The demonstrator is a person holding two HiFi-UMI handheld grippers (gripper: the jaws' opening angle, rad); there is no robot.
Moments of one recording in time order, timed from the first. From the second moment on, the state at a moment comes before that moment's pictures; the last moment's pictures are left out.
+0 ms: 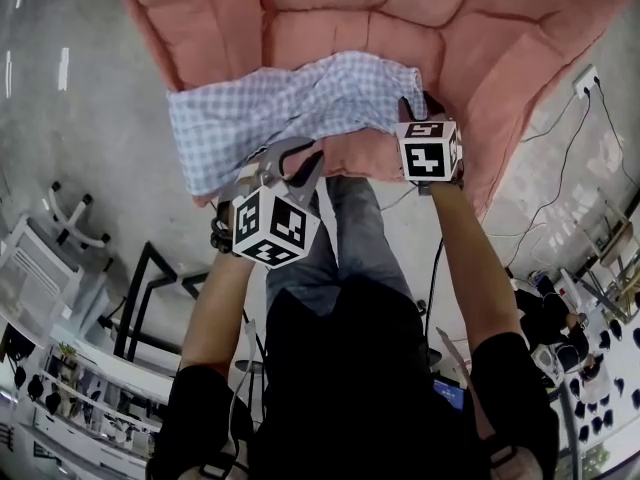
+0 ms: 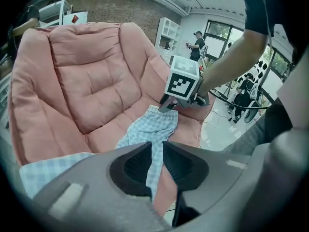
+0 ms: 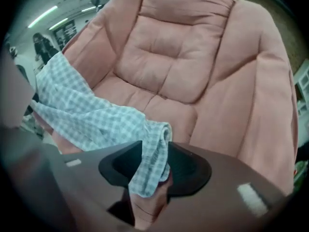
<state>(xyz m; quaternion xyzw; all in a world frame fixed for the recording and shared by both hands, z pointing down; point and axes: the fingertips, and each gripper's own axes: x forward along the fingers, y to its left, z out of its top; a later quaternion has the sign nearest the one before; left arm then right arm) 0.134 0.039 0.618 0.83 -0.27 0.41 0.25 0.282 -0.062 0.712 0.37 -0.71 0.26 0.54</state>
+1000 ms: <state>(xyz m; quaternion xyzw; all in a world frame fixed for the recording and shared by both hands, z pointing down) 0.141 0.039 0.646 0.84 -0.23 0.42 0.27 0.323 -0.057 0.775 0.40 -0.64 0.33 0.57</state>
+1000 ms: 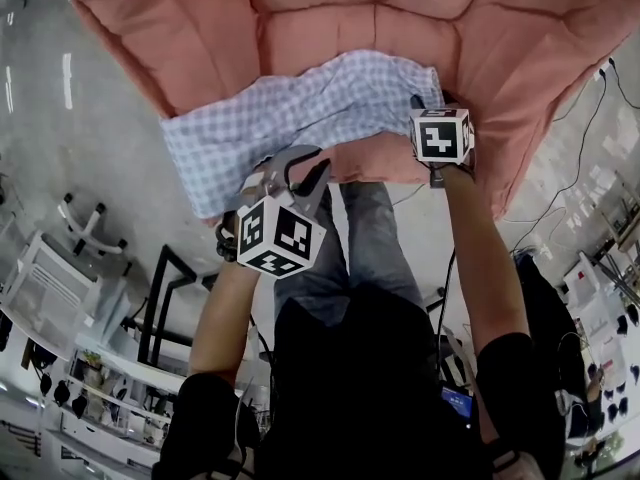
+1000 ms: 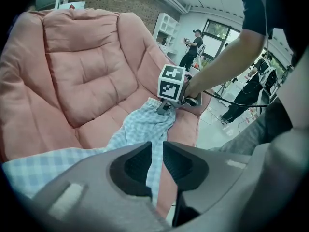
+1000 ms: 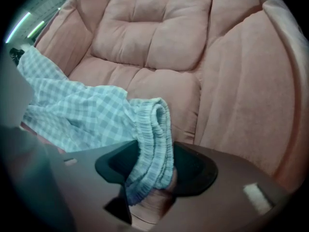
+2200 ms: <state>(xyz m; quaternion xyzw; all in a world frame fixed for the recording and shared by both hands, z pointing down) 0.113 0.044 0.607 0.85 -0.22 0.41 0.24 0.319 -0.043 0.672 0.44 -0.68 0.29 0.51</state>
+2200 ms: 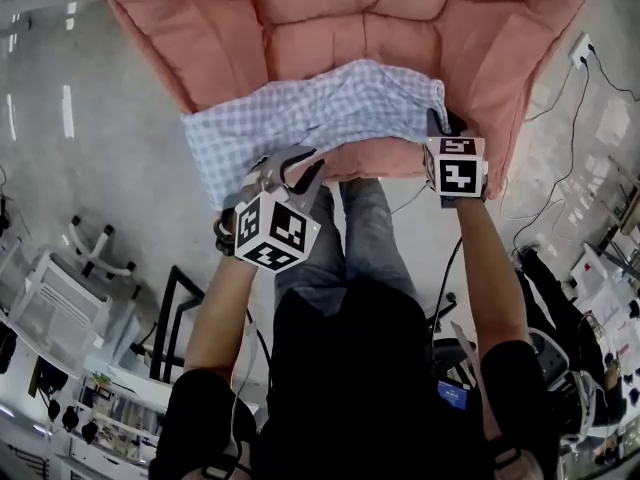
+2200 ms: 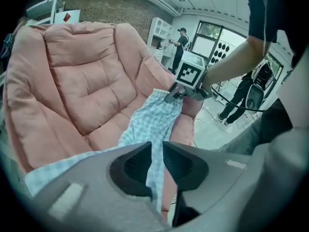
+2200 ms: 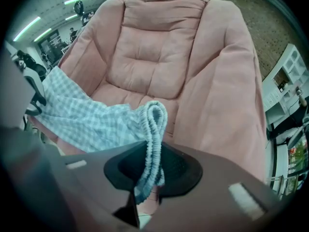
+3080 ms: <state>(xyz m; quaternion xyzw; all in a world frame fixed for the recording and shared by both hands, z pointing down) 0.202 0.053 0.530 0.85 -0.22 0.43 0.22 0.438 -0.071 0.534 0.41 -0.70 0.49 0.33</state>
